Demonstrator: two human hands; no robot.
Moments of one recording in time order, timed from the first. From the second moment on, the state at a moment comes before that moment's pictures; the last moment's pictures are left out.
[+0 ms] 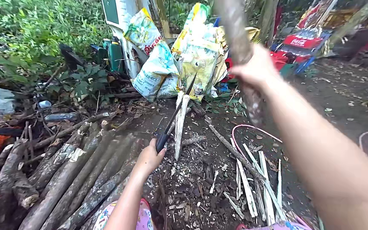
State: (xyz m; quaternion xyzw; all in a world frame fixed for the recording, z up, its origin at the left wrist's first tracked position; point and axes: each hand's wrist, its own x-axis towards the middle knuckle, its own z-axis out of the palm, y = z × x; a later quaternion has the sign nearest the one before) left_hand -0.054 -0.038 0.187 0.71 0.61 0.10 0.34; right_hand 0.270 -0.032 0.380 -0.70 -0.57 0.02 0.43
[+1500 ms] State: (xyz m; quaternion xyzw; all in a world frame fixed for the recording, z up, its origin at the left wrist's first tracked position) left_hand -0.044 -0.024 0.045 0.56 0.74 0.02 0.36; right_hand 0.254 0.005 0.175 -0.75 -0.52 0.24 0.34
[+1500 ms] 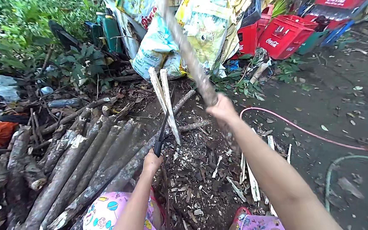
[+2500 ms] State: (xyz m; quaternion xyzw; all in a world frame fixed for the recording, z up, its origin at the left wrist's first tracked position) left_hand -0.033 -0.023 0.010 0.57 0.74 -0.03 0.36; right_hand 0.254 0.032 0.191 -0.74 -0.47 0.14 0.46
